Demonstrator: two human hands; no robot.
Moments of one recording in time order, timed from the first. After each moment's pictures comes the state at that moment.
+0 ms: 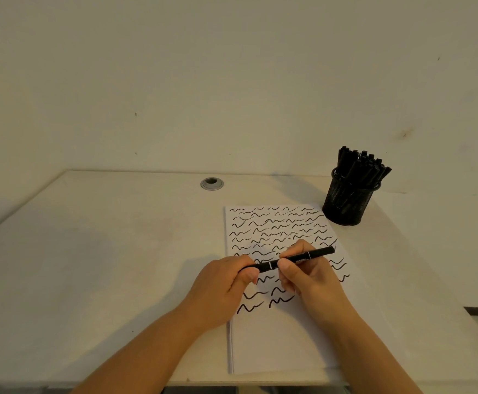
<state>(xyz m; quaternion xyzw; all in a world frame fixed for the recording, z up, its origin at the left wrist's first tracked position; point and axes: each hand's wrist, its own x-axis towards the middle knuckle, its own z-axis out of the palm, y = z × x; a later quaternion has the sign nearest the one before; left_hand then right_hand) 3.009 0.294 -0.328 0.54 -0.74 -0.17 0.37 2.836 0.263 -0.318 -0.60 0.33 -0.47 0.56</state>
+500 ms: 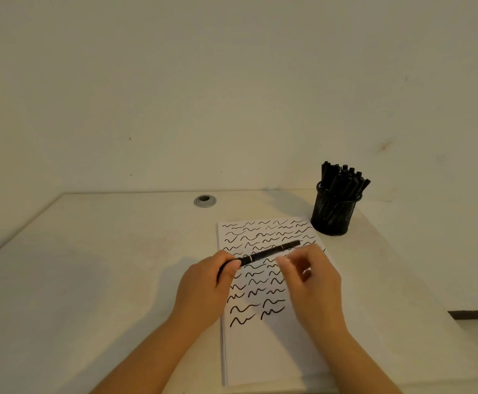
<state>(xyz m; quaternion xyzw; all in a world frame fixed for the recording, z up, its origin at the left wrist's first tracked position) 3.008 0.292 -0.309 0.62 -0.67 -0.13 0.40 2.836 0.268 -0.306 -0.66 0.48 -0.55 0.19</state>
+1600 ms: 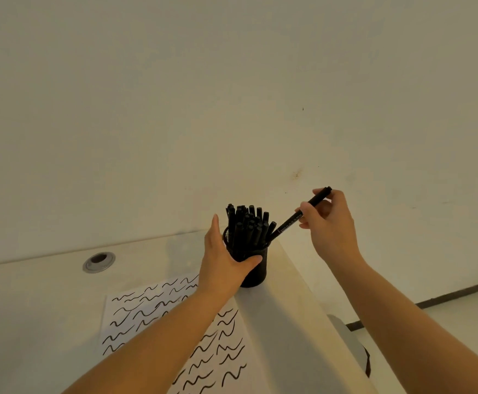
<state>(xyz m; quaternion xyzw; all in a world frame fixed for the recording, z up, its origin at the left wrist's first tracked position) 2.842 0.097 -0.293 0.57 -0.61 -0.30 0.45 2.668 0.104 -0.220 -0.52 0.53 -0.62 0.25</state>
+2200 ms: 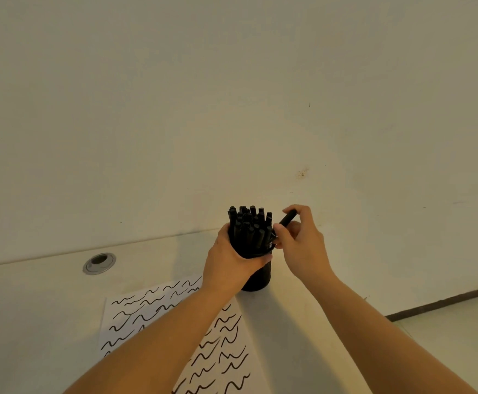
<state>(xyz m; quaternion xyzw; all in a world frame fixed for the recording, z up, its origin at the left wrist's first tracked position) 2.838 0.084 -0.288 0.58 -0.60 -0.28 0.47 2.699 0.086 -0.260 -0.60 0.54 -0.54 0.25</state>
